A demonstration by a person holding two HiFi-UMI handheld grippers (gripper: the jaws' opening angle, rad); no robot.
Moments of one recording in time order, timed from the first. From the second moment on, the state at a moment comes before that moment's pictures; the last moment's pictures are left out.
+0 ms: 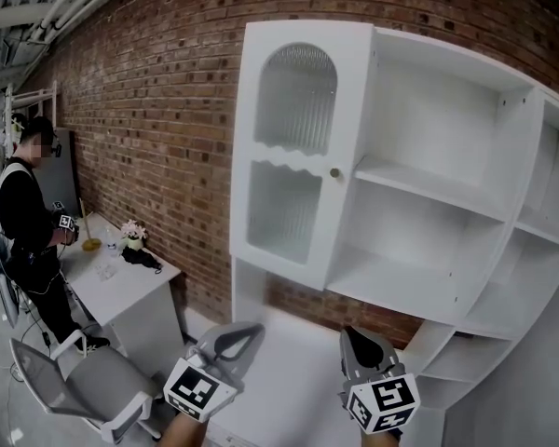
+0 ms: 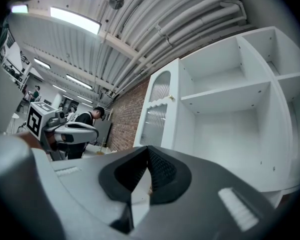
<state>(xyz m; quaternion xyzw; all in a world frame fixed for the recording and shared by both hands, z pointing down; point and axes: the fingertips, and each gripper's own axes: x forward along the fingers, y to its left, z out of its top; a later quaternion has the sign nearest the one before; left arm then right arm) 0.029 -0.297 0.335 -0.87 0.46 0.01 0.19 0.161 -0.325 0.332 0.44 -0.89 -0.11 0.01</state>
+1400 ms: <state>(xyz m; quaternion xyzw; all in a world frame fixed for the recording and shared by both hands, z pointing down) -0.023 -0.390 0.332 -0.91 0.36 0.03 0.19 0.117 -0.391 0.345 0.54 -0.83 -0.08 0.03</state>
